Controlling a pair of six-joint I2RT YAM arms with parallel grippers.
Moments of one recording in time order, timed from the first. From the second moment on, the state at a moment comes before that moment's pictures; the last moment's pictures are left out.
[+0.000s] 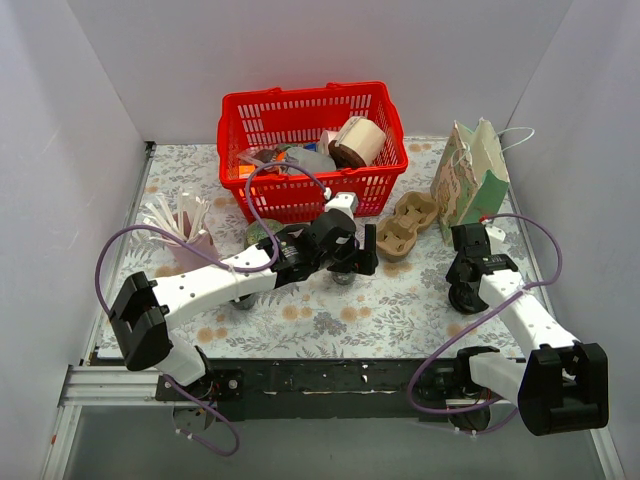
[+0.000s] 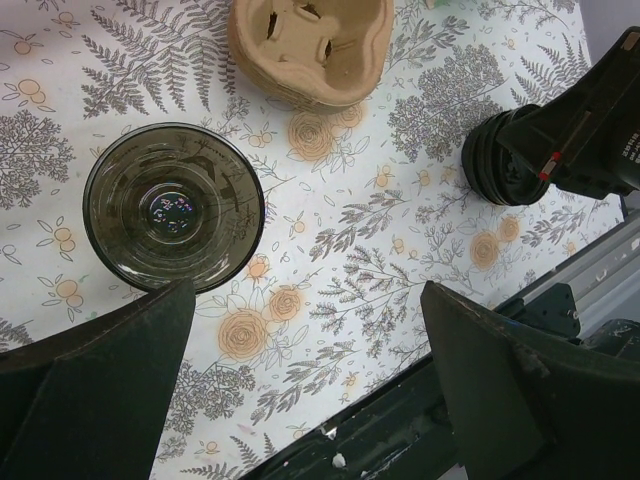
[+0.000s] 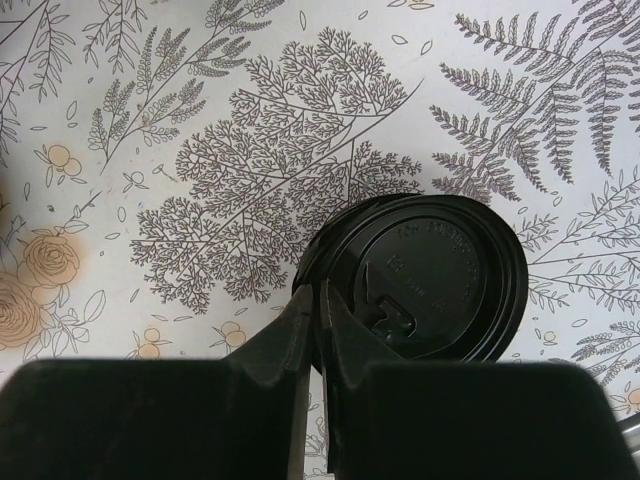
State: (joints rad) left arm -1.03 1.51 1.25 -0.40 -0.21 -0.70; right arm 0.16 1.09 0.63 -0.62 0.36 0.58
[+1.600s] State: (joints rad) left arm -0.80 0.87 0.70 0.05 0.18 -0.71; right arm 0.31 0.90 0.86 0.24 -1.10 0.74
